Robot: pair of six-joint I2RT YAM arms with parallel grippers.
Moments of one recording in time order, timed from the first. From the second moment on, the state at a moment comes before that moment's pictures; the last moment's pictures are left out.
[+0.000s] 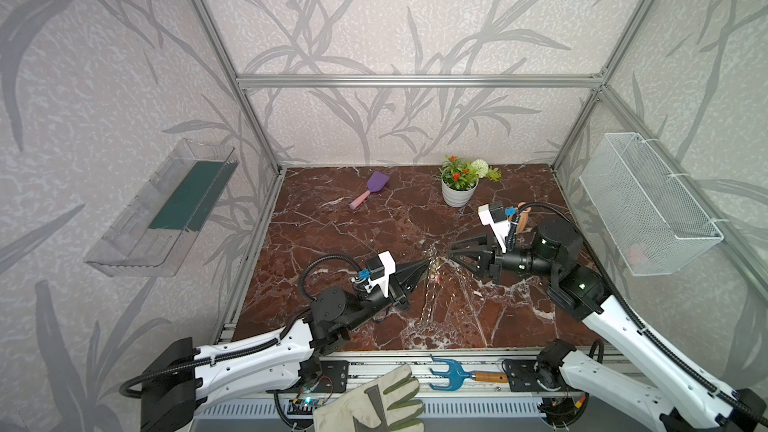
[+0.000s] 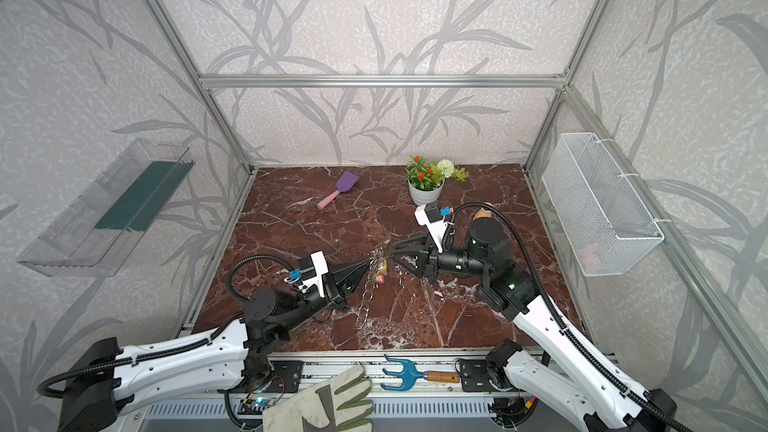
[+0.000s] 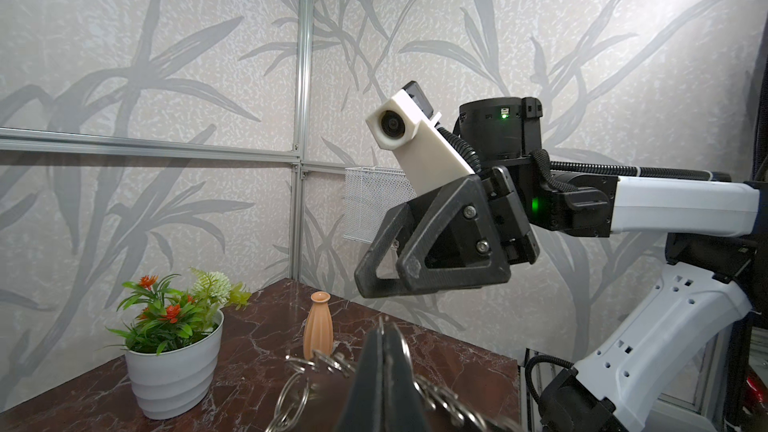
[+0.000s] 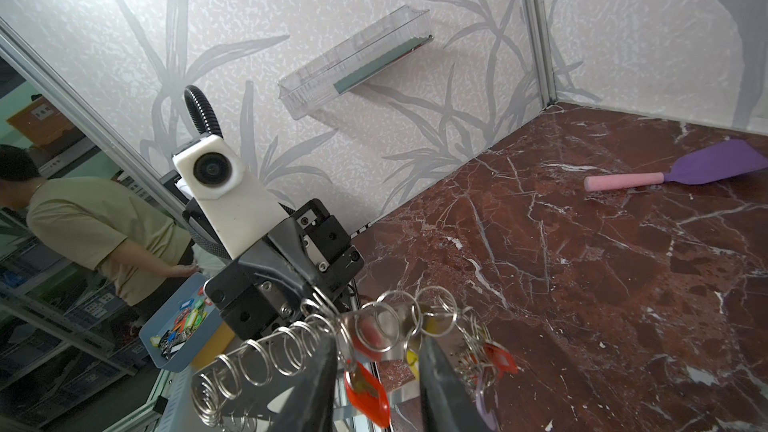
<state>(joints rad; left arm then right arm) -1.08 0.87 0.38 0.86 0.01 -0.11 0.60 0.89 0.86 -0.10 -0.78 0.38</state>
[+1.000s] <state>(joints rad) -1.03 0.89 0.37 0.89 0.11 -0.22 0.65 0.95 0.87 -0.06 -0.83 0.35</state>
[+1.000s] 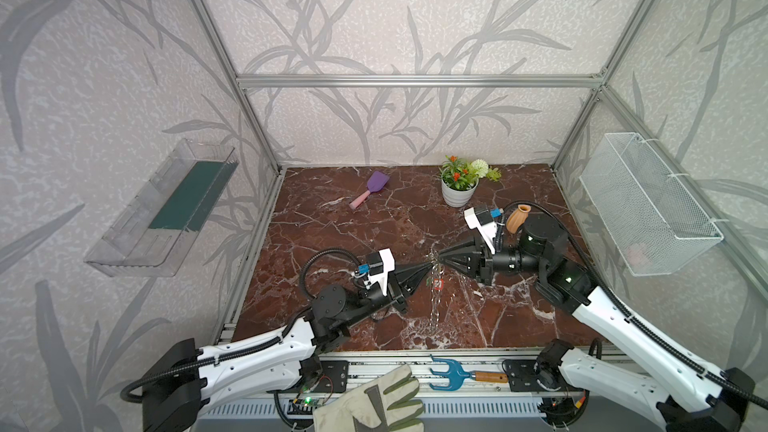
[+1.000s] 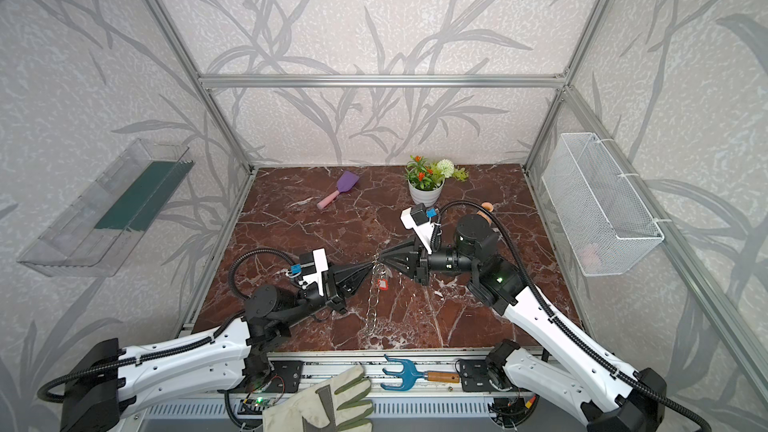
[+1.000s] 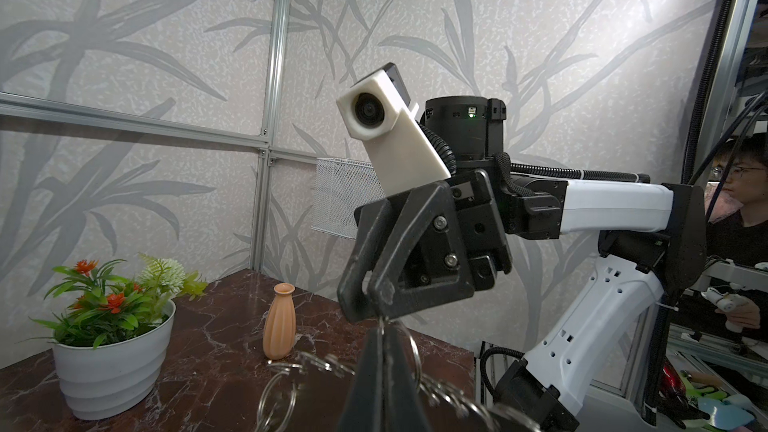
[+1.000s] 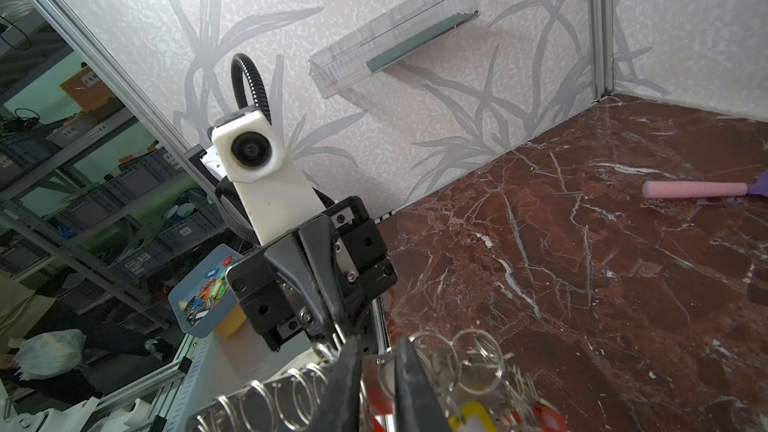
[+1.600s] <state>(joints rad) -1.03 0.89 0.37 0.89 0.12 -0.23 0.67 0.94 0.86 -0.06 -0.81 0.34</state>
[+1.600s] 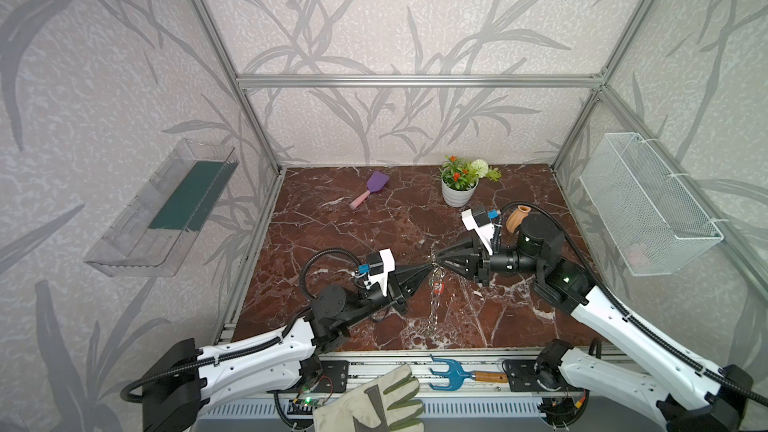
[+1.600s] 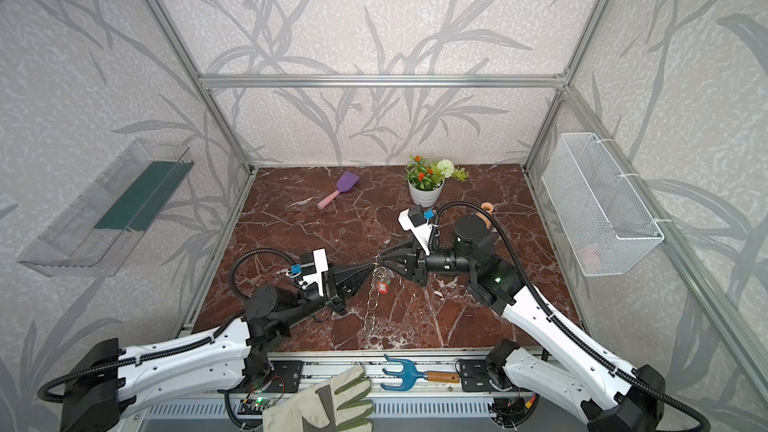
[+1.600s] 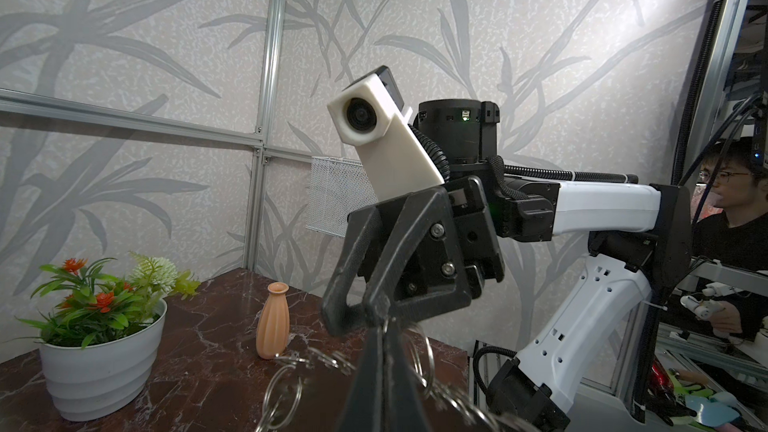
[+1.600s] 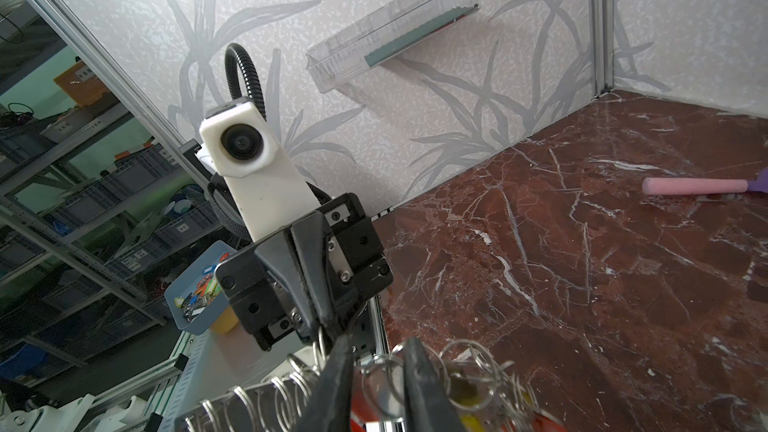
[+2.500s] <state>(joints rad) -1.01 0.89 0.37 0.87 0.09 -0.25 0.68 0.95 0.86 -0.04 -0.81 0.34</state>
